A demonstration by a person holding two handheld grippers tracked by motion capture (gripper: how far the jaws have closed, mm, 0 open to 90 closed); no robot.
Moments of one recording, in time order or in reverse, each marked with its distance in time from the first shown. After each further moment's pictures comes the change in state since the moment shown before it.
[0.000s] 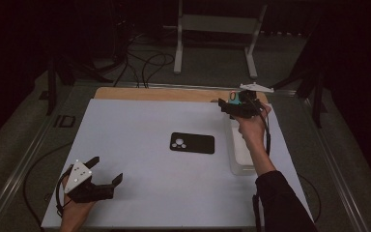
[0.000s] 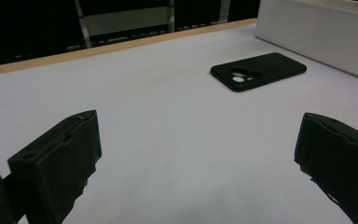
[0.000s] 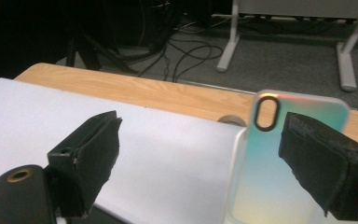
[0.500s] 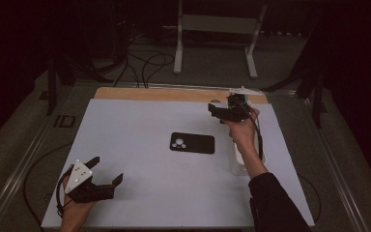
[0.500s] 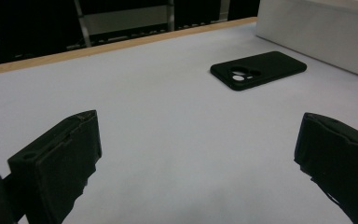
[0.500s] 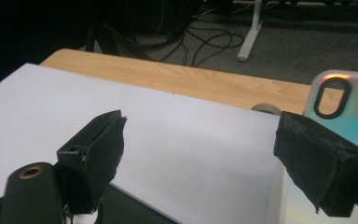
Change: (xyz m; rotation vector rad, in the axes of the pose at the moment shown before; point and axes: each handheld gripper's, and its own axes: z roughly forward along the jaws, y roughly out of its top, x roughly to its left) left arm 0.000 0.000 0.000 0.004 0.000 0.002; right arm 0.023 -0.011 0.016 0.048 0.063 -0.002
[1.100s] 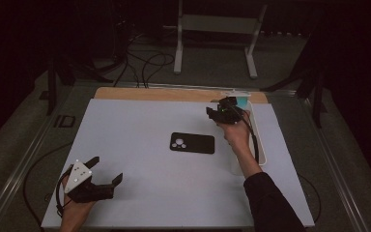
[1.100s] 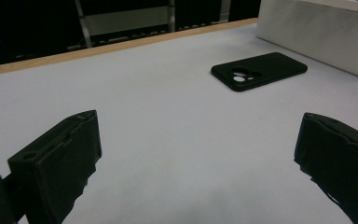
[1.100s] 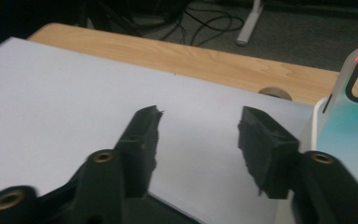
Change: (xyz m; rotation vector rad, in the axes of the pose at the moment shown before) left arm 0.000 0.000 -0.001 -0.006 0.002 -0.002; right arm 0.012 -0.009 0.018 0.080 -0.022 -0.037
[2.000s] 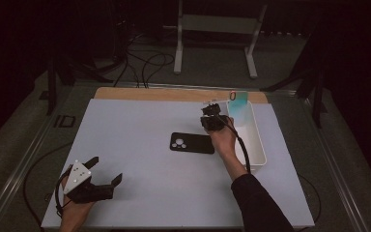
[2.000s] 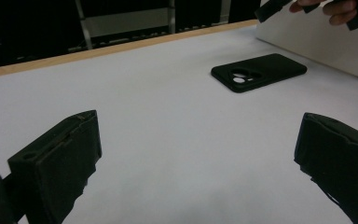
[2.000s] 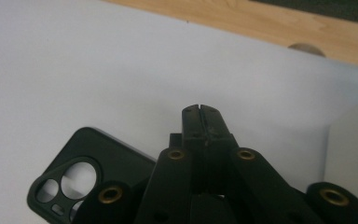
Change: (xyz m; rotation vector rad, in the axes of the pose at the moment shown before) left arm 0.000 0.000 -0.002 -0.006 0.002 0.000; right arm 0.032 -0.021 0.039 0.164 -0.053 -0.036
